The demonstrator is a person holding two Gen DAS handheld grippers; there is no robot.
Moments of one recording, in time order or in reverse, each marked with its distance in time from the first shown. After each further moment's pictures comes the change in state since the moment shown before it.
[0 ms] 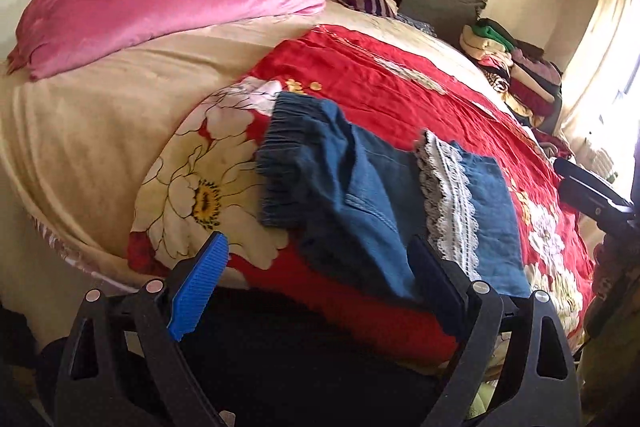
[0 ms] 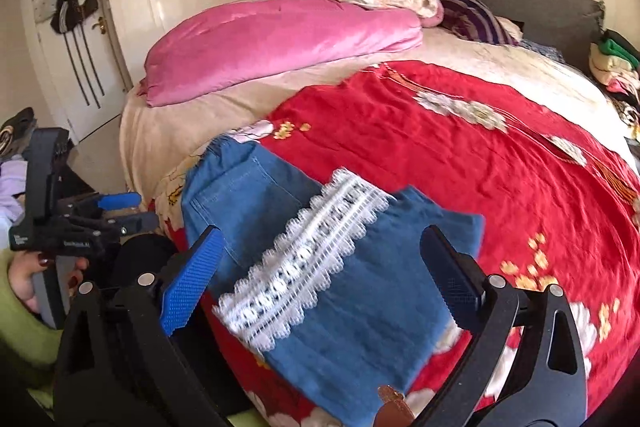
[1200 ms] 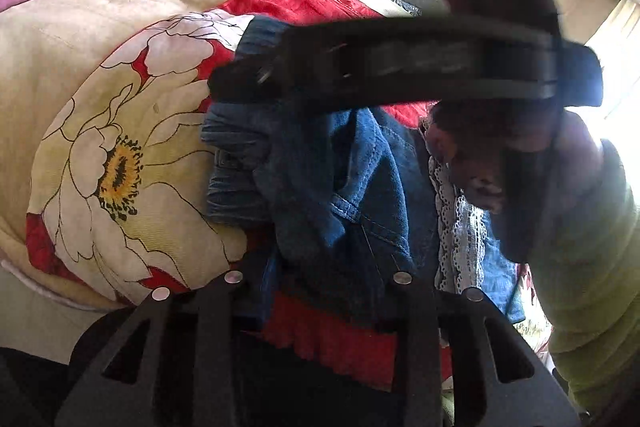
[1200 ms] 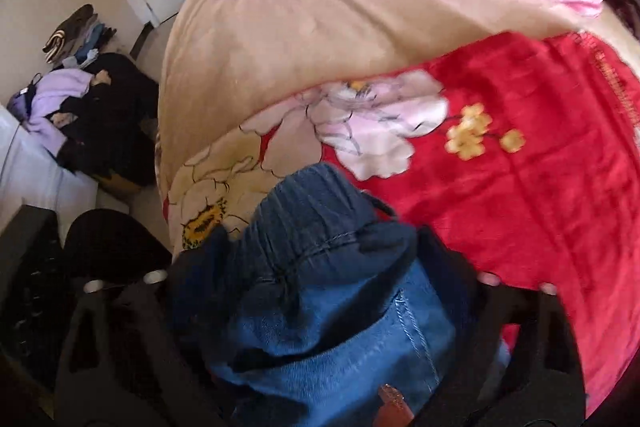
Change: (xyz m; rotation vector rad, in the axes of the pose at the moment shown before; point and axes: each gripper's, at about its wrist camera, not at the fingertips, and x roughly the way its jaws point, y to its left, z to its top) left arm 0.079 0.003 -0.002 -0.100 0.127 -0.176; right arm 0.237 0.103 0.077 -0.251 0.430 0.367
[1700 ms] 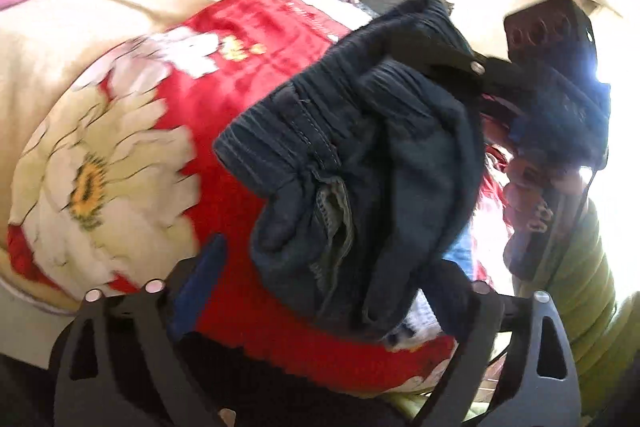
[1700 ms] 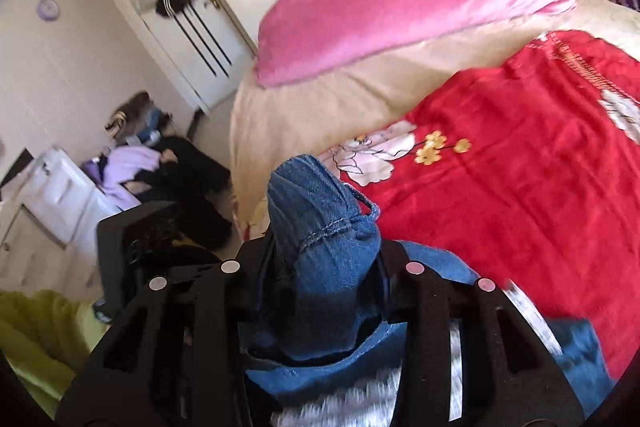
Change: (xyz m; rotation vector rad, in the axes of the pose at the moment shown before) left arm -0.012 -0.026 0.005 0.021 -0.034 -0.132; right arm -0.126 -0.035 -0.067 0.122 -0.321 0.215
